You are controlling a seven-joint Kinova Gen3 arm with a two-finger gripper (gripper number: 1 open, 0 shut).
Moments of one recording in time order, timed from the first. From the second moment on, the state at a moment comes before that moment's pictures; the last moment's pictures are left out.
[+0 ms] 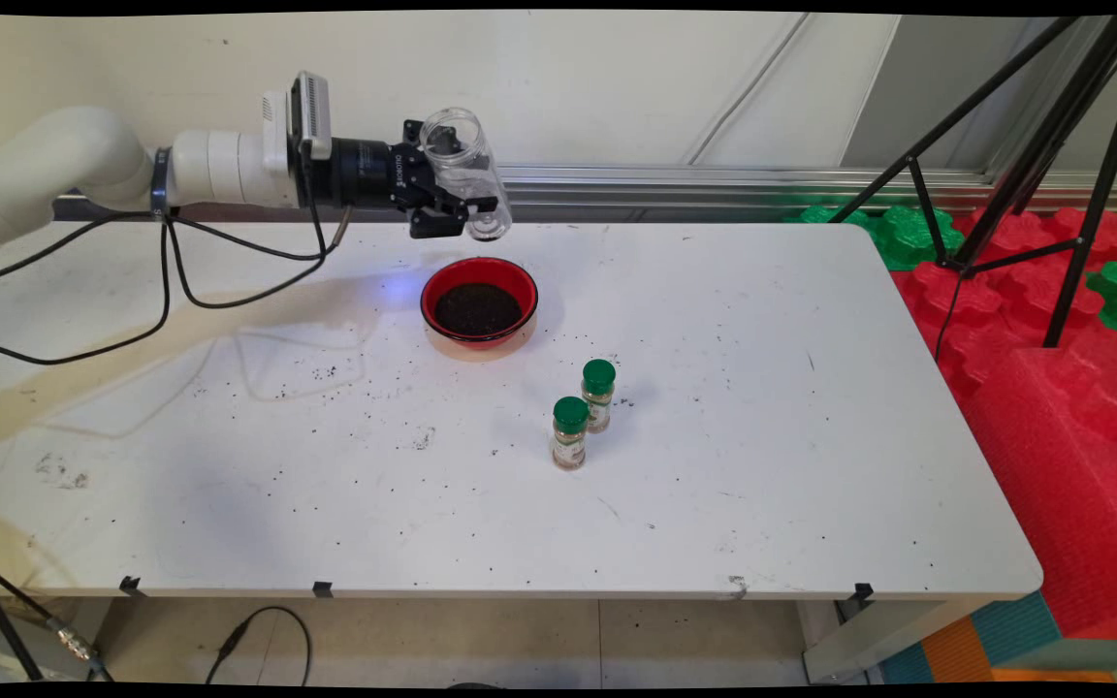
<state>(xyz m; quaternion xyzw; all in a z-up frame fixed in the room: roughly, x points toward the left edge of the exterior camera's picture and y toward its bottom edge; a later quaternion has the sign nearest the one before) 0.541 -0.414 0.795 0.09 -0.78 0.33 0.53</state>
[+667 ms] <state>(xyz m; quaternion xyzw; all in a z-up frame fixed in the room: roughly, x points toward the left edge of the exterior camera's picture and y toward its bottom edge) 0.543 -0.411 0.820 0.15 -0.78 0.26 0.56</state>
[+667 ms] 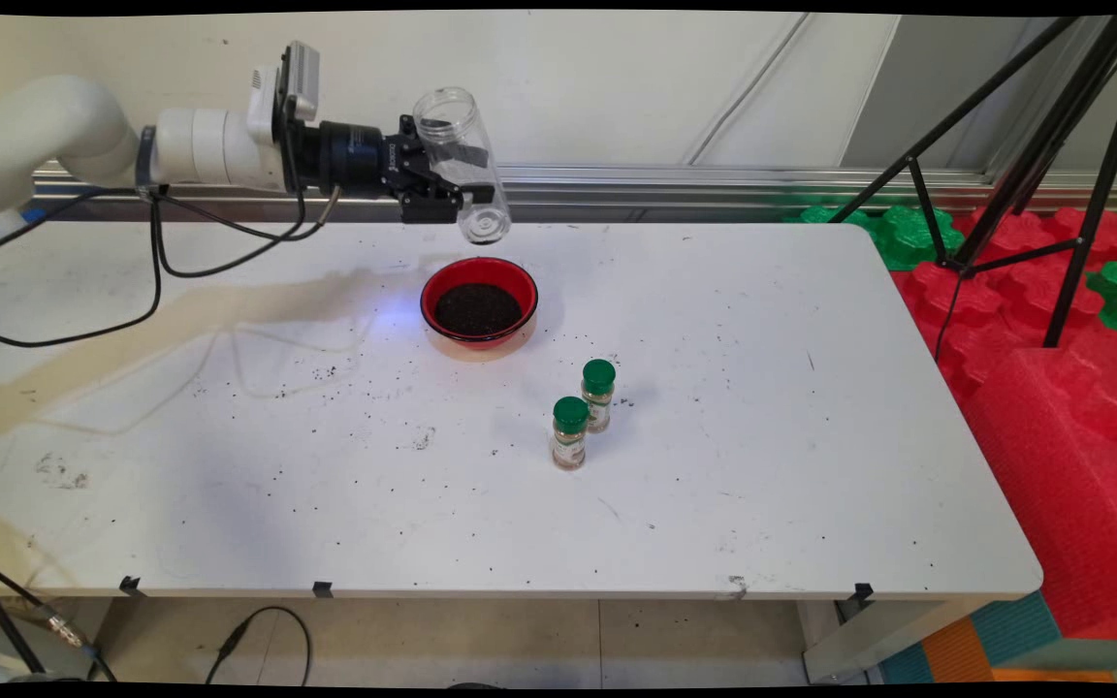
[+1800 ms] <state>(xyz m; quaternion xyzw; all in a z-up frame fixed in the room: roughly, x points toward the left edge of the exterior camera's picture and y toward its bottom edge) 0.523 -0.364 0.863 0.16 -0.80 0.20 0.55</state>
